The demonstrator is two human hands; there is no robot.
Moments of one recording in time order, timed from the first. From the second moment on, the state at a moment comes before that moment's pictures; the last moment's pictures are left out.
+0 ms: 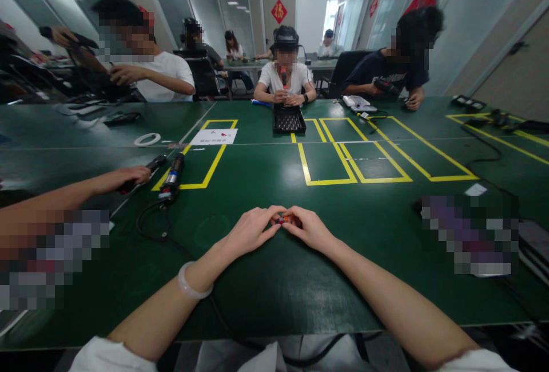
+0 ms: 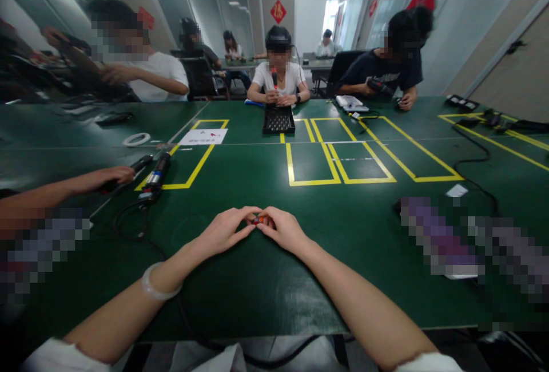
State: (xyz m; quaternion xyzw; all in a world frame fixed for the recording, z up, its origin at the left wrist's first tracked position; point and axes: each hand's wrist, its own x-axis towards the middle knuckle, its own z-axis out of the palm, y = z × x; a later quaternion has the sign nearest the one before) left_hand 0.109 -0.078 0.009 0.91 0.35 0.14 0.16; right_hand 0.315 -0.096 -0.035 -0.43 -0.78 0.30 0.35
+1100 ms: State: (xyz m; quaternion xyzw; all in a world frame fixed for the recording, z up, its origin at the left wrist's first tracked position) left_hand 0.108 -0.075 0.007 0.88 0.36 0.19 0.23; right_hand 0.313 -0.093 -0.039 -0.38 -0.70 0.45 0.40
